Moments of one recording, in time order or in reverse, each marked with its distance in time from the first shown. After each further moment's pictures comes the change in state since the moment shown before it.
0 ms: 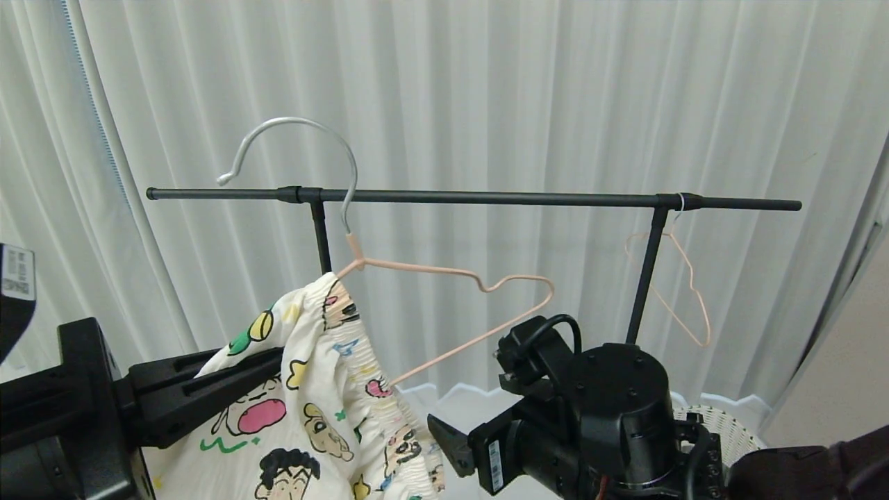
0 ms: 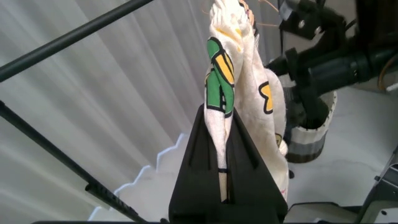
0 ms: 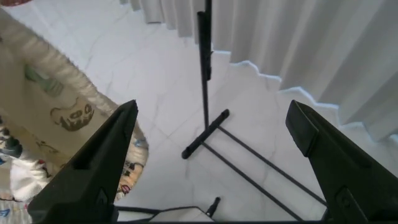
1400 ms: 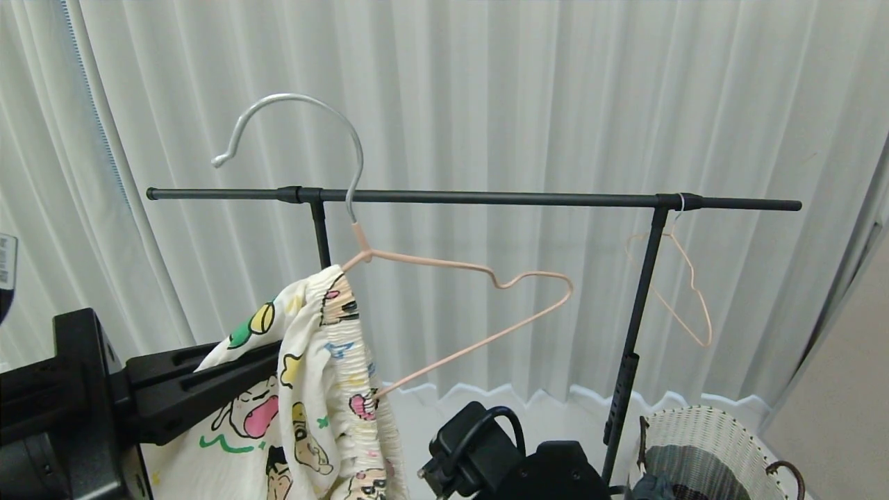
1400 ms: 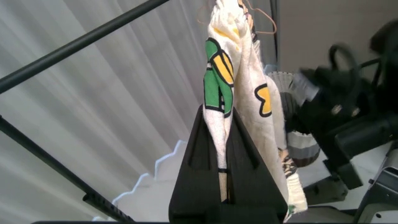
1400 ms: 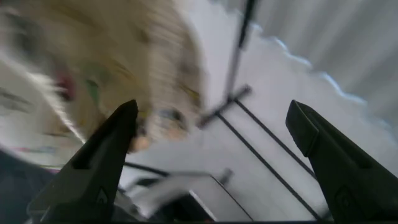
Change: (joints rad) left arm -0.028 0.002 -0.024 0.001 0.001 0.004; right arm 0.186 0.052 -0.022 0.109 -0.042 0.016
